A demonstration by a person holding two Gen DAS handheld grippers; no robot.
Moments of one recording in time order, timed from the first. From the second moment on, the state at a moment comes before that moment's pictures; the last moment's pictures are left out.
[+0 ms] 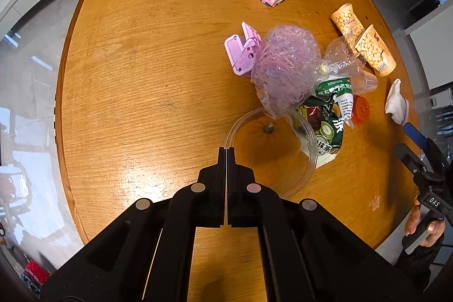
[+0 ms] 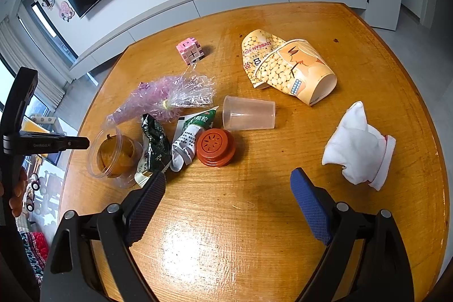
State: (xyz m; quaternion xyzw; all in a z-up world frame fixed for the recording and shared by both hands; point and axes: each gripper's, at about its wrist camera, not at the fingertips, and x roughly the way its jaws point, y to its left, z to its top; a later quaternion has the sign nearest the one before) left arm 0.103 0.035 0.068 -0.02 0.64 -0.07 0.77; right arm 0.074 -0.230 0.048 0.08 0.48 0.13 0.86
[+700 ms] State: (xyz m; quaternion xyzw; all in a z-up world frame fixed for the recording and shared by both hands) left arm 0.107 0.037 0.048 0.01 0.61 -0.03 0.79; right arm 0.075 -0.230 0.043 0.08 0.49 0.13 0.86
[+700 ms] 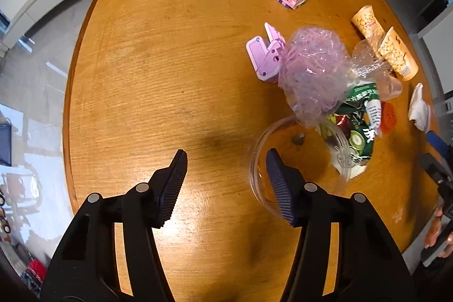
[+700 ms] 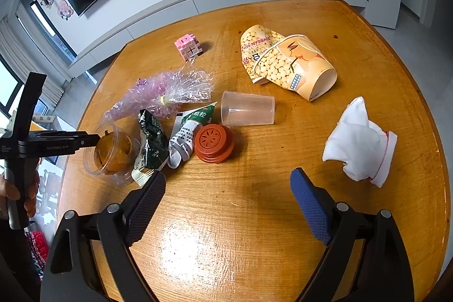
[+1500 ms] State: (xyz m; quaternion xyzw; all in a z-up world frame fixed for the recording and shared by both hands) left arm 0.101 0.041 0.051 0.01 0.59 -0.06 0.80; right arm 0.134 -0.195 0.011 0.04 0.54 0.09 0.83
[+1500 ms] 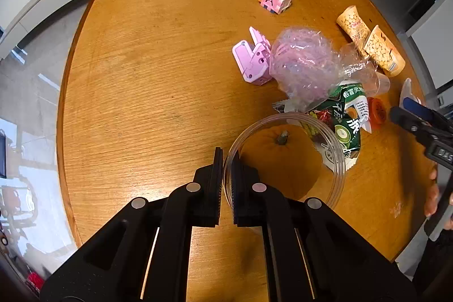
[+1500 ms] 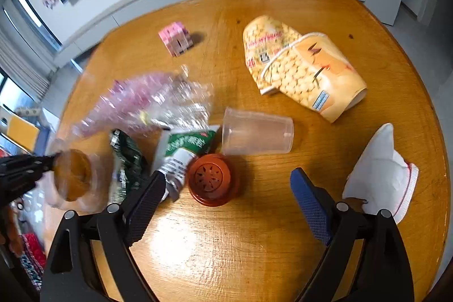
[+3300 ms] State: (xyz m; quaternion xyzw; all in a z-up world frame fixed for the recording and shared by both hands) left arm -0.199 -0.558 0.024 0.26 0.53 -0.47 0.65; right arm -0.369 -0.611 -0.018 0.25 0.48 -0.25 0.80
